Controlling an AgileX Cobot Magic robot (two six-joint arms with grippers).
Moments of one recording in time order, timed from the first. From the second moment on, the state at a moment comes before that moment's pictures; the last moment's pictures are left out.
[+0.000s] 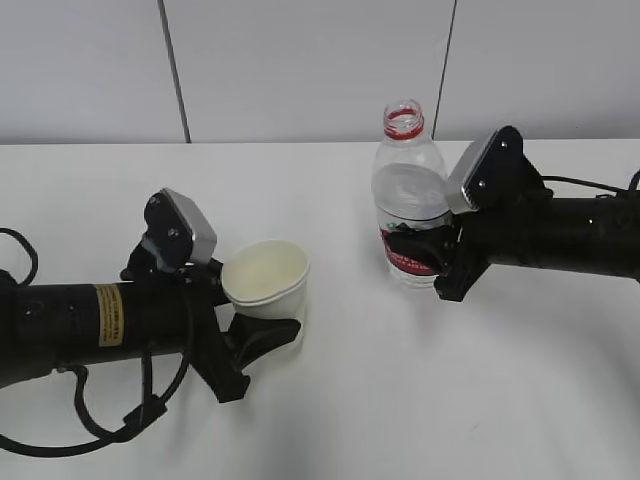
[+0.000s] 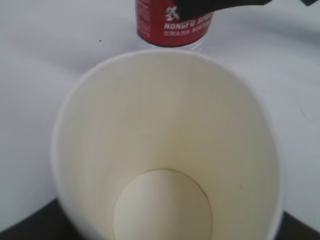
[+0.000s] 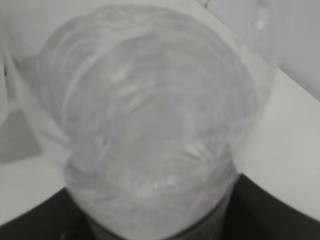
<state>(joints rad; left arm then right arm) -0.42 1.86 -0.58 0.82 -0.84 -0.32 0.11 1.84 -0.80 -1.00 -0.74 0.25</state>
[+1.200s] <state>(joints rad) -0.49 1.86 -0.62 0.93 -0.88 -0.34 0.12 1.84 -0.92 -1.14 -0.72 -0.21</state>
